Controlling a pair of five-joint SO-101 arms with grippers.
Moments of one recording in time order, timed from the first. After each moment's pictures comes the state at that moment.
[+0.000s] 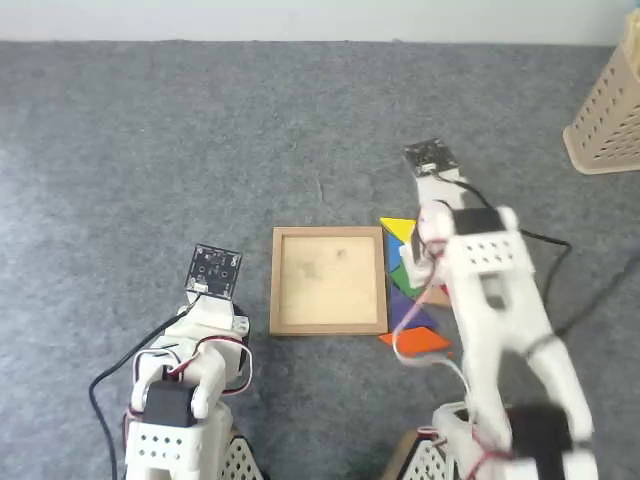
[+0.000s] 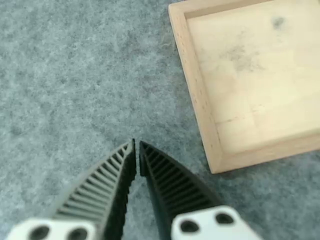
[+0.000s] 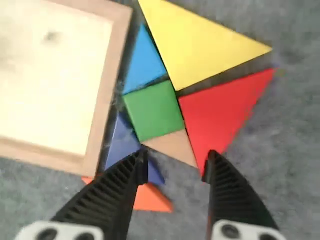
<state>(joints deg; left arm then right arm) 0.0 -103.4 97.6 72.0 -0.7 -12.5 -13.4 33.1 69.8 6.7</state>
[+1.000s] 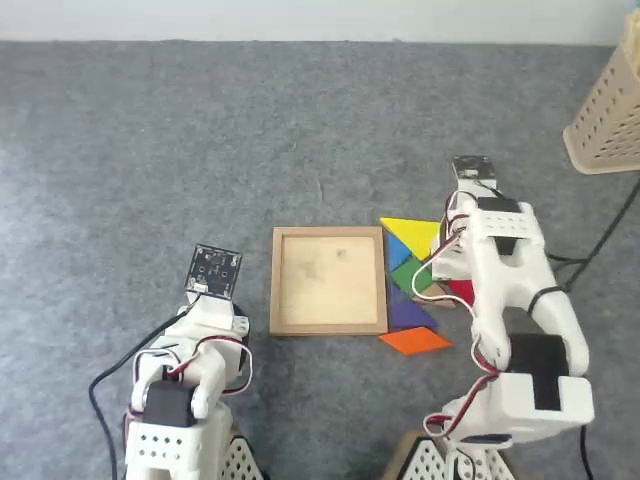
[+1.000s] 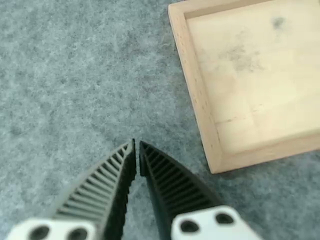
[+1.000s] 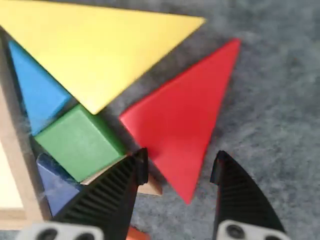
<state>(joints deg) 0.0 -103.4 97.6 72.0 -0.7 -1.4 2.6 30.8 61.7 2.4</state>
